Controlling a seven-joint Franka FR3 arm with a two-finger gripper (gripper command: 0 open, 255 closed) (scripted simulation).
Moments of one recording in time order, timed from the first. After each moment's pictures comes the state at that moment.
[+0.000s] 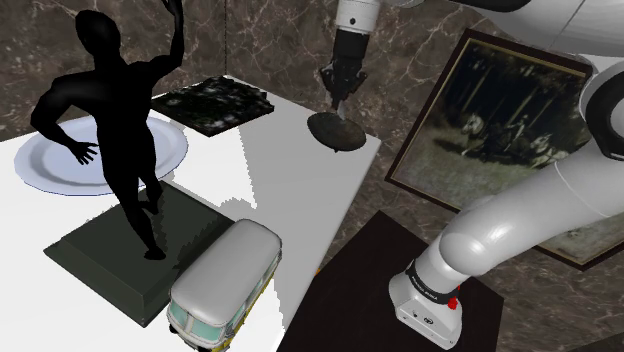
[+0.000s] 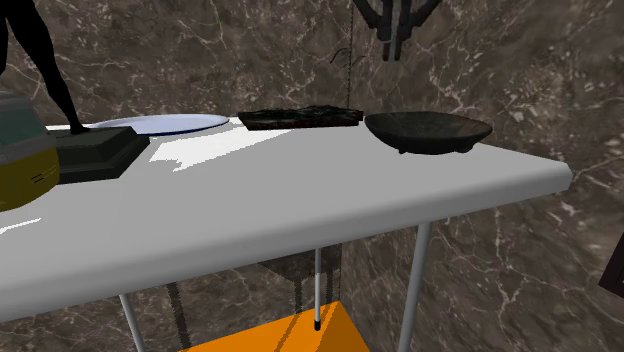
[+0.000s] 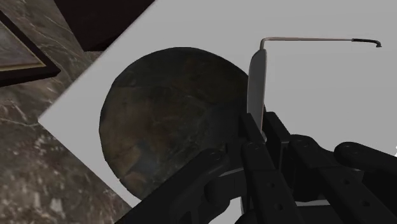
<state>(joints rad) -0.13 -0.29 0.13 -1.91 0.09 1.50 0.38</state>
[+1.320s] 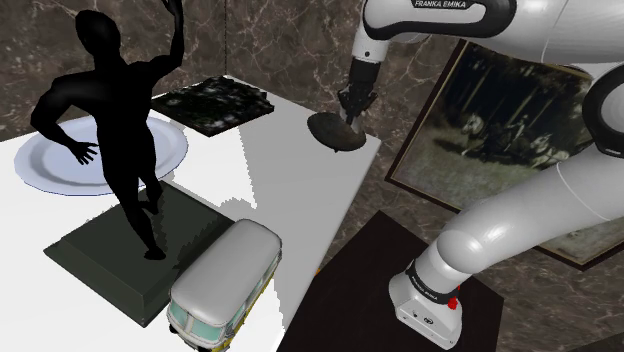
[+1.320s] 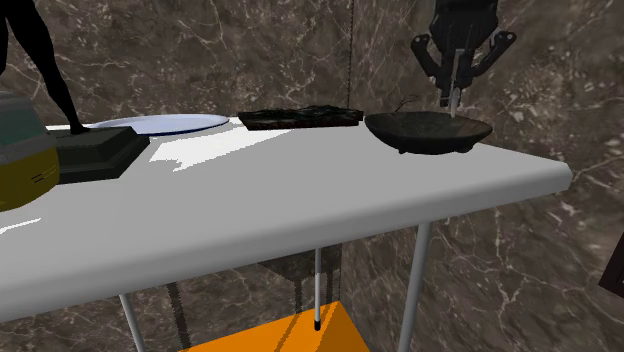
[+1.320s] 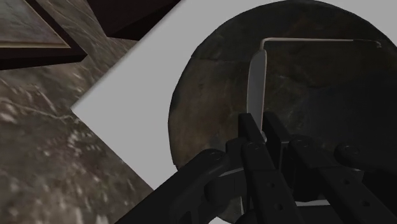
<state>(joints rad) -0.20 -0.31 0.02 -2.09 0.04 1.65 0.20</state>
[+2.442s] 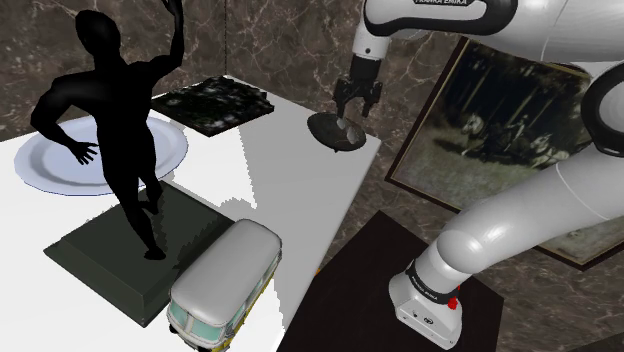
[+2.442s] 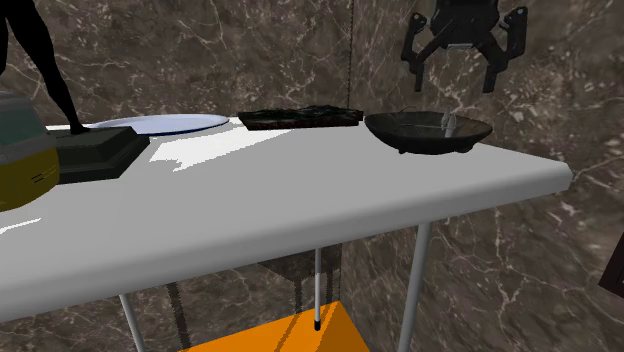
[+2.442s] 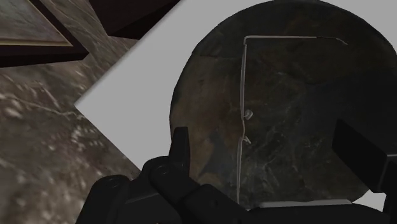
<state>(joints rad) -0.20 -0.30 0.02 -2.07 0.04 1.63 0.20</state>
